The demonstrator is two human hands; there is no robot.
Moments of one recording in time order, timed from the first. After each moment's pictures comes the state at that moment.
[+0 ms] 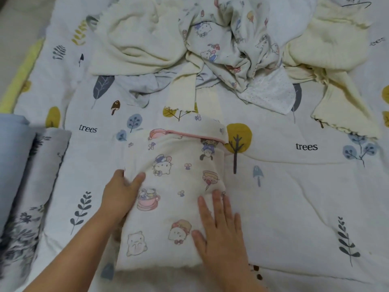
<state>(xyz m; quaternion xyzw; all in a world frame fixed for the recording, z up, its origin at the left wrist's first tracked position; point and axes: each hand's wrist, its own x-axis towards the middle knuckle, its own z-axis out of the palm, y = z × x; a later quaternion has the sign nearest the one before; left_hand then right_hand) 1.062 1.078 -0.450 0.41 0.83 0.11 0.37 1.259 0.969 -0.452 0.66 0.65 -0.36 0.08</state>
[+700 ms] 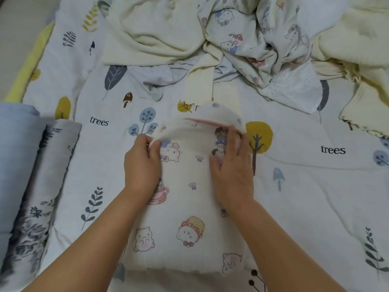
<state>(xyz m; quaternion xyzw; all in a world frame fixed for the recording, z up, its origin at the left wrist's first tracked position) 1.078 1.117 -0.450 0.55 0.75 0.26 0.24 1.248 1.086 -0.462 0.75 0.55 -0.31 -0.18</state>
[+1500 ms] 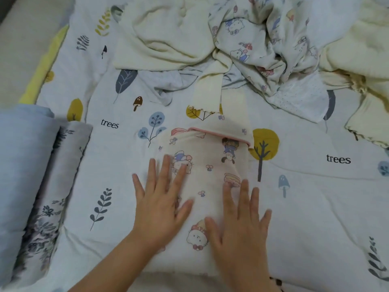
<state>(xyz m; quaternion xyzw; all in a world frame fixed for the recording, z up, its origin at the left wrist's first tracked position) 1.066 1.042 -0.464 0.78 0.61 0.02 0.11 1.231 0.998 -0.430 0.74 0.63 -0.22 -0.03</state>
